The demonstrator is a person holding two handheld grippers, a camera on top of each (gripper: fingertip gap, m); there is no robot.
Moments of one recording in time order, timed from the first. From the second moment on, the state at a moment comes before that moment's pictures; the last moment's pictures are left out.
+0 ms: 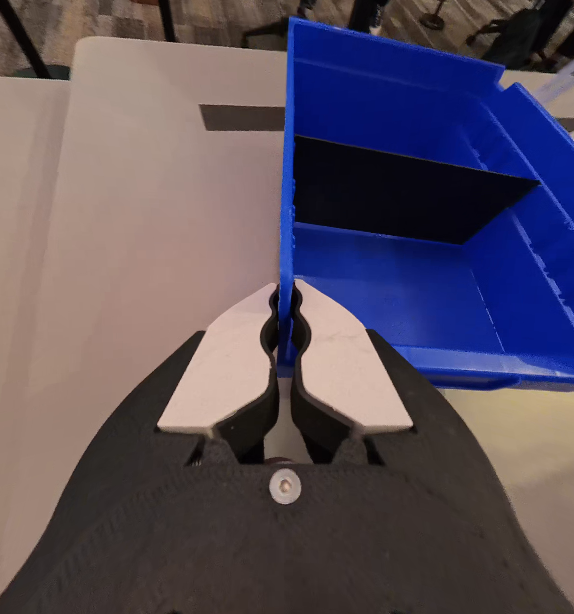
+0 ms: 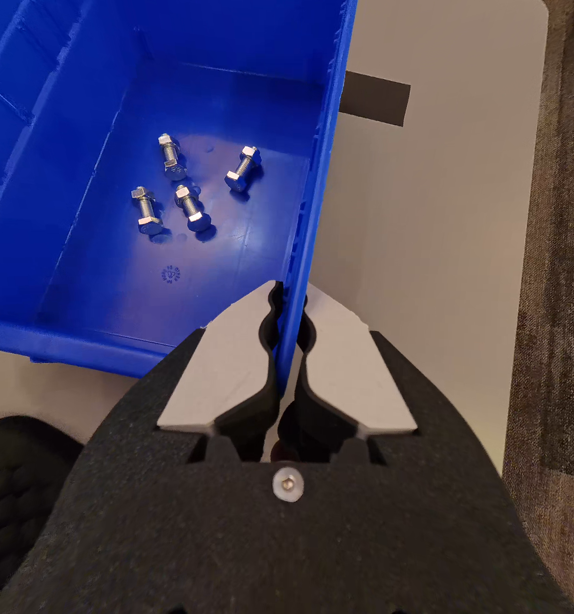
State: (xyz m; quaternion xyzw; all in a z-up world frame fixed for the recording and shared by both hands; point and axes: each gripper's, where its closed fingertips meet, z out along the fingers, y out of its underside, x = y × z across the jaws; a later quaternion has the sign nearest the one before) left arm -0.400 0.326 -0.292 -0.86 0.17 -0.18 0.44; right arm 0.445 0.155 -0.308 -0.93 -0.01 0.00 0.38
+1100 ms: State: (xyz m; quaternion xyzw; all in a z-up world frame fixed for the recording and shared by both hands) left arm -0.338 0.180 -0.307 -0.80 0.41 -0.30 0.32; right arm 0.342 0.149 -0.291 -0.88 -0.29 0.15 0.34
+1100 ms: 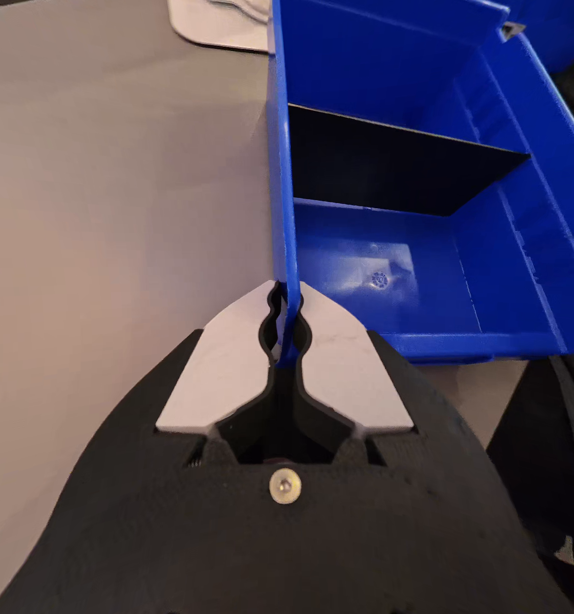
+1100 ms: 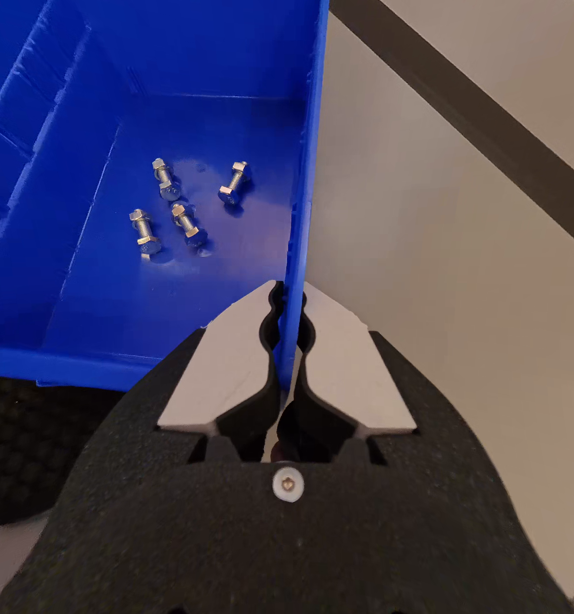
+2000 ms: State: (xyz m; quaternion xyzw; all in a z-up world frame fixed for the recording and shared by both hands) left arm -0.230 0.109 -0.313 -0.67 0.60 -0.38 0.21; right arm 0.242 0.187 -0.306 -0.81 -0.44 0.22 0.32
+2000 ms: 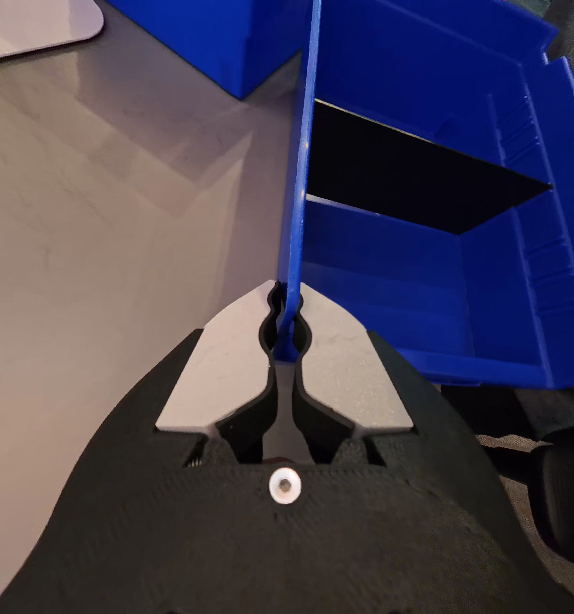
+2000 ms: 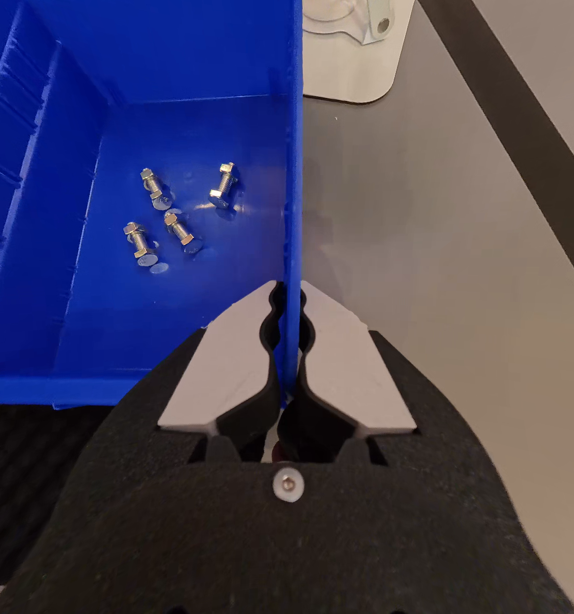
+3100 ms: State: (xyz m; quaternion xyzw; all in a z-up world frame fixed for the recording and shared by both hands) left arm -0.156 0.075 -0.313 -0.66 0.61 -0.39 0.20; right arm 0.139 0.206 -0.309 -0.75 -0.52 0.26 0.31
